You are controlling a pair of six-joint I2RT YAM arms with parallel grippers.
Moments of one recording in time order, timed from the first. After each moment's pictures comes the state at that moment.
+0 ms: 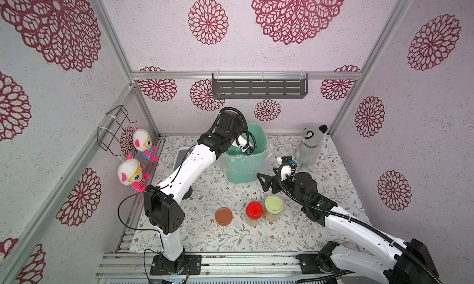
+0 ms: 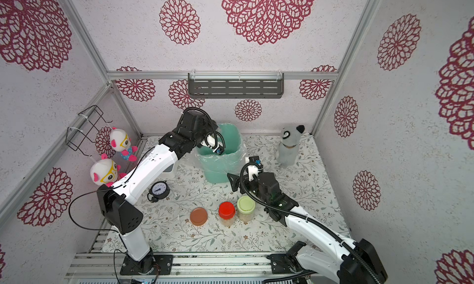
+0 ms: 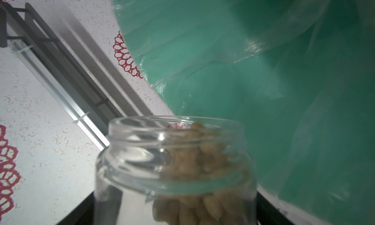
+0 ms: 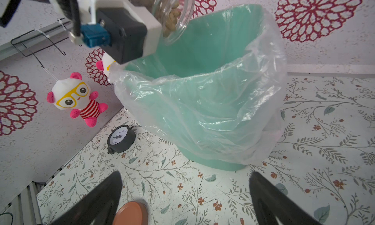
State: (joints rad) left arm -0.57 1.82 1.87 -0.58 -0.30 2.00; right arm 0.69 1.05 0.66 0.16 0.00 0.36
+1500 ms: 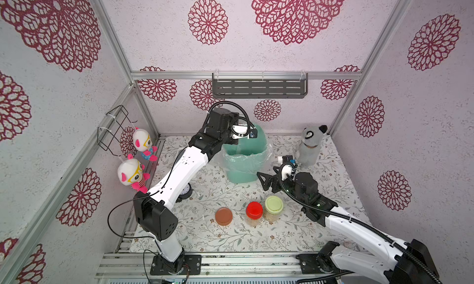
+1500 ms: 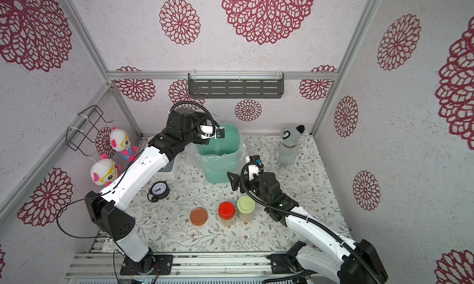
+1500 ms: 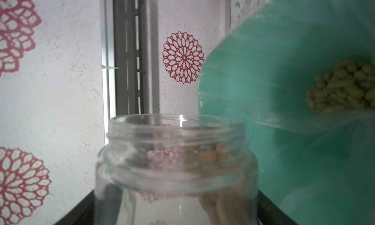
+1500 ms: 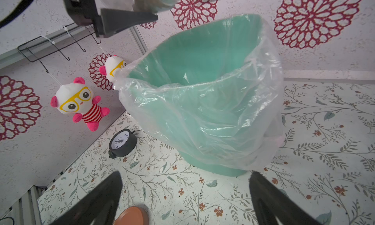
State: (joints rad) left arm -0.51 1.70 1.79 -0.42 -0.09 1.27; right arm 0.69 1.04 0.66 0.19 0.00 0.37
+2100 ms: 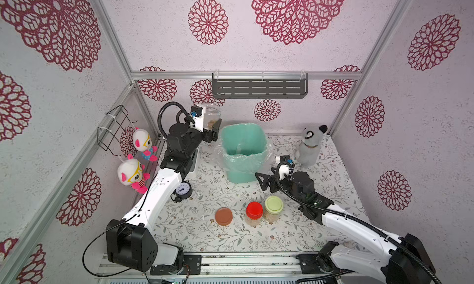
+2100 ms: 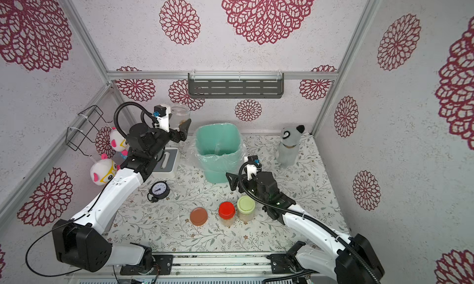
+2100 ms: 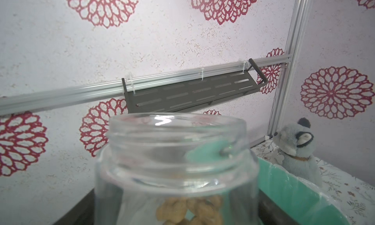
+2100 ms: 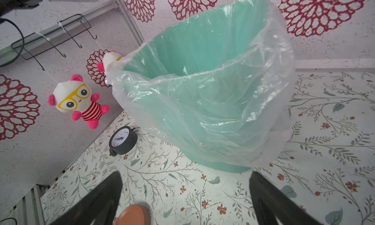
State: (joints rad) left arm -0.25 1.40 1.24 0.22 0.16 0.03; right arm 0.69 1.10 0.66 0.21 -0.02 0.40
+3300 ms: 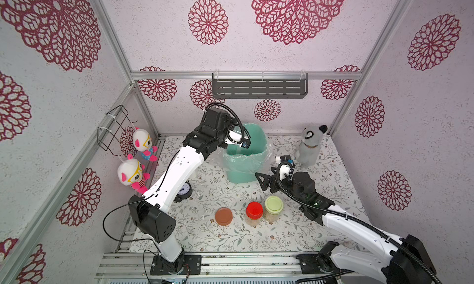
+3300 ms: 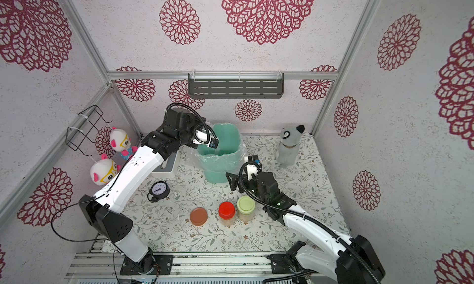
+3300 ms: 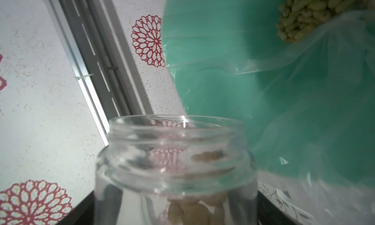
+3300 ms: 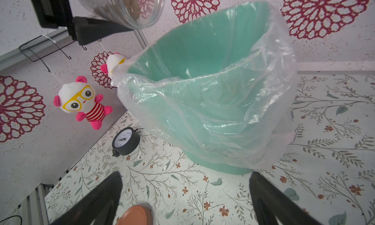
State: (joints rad) left arm -0.52 1.72 1.86 -0.66 -0.21 1.75; right arm 0.69 1.08 0.65 0.22 -0.02 0.40
